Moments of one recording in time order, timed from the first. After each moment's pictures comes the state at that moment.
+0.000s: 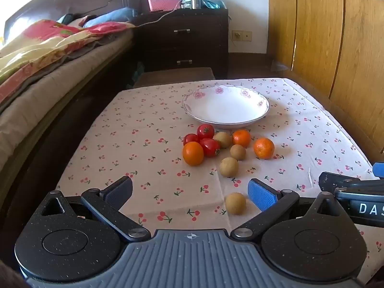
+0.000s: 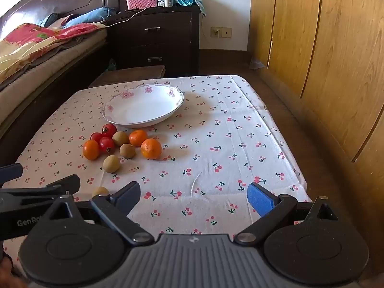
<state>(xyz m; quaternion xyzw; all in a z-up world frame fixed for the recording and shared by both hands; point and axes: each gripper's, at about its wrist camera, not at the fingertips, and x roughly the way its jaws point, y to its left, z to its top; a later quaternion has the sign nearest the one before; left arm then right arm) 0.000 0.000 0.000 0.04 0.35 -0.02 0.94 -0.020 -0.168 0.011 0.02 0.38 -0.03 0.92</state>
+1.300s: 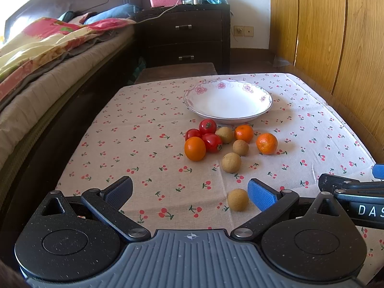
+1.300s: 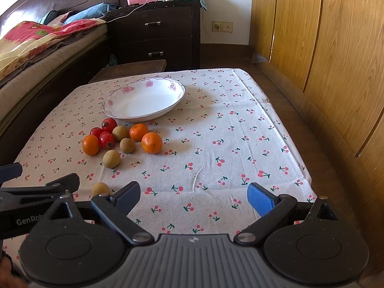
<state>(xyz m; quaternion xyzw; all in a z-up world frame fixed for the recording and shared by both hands) 0.001 -0.001 -0.006 0.05 0.36 -0.01 0.93 -0.017 -0.168 0.005 0.03 0.39 -0.02 0.92</state>
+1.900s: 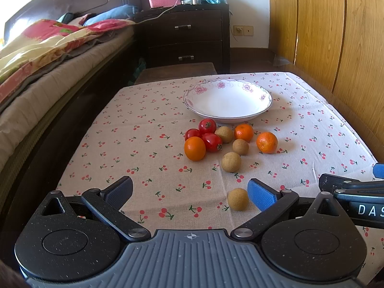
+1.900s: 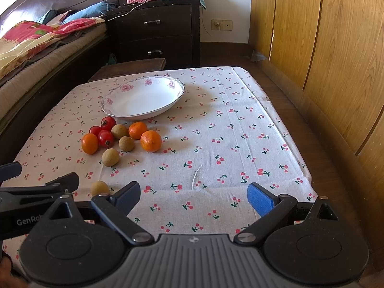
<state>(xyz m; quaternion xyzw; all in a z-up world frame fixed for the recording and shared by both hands) 0.001 -0.001 -0.006 0.05 0.36 -0.01 0.93 -0.018 -0.169 0.003 0.03 0.40 -0.02 0.92</state>
